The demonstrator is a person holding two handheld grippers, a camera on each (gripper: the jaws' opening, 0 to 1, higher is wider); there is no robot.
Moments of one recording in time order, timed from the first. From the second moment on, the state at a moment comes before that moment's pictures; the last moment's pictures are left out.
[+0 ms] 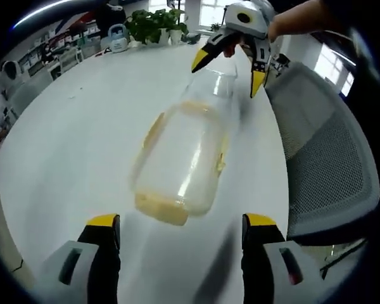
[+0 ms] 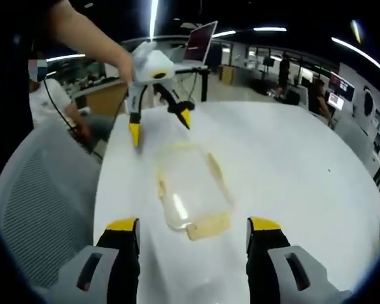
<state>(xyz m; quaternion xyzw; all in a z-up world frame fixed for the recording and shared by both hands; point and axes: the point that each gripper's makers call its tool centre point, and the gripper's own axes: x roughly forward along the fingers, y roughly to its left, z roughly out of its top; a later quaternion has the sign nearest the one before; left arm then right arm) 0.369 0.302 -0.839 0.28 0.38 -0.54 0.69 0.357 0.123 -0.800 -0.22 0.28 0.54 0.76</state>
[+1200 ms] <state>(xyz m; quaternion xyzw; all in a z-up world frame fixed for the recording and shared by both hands) 0.374 0.301 -0.854 0.37 0.38 -0.59 0.61 0.360 0.124 -0.825 -0.26 0.32 0.56 0.72</state>
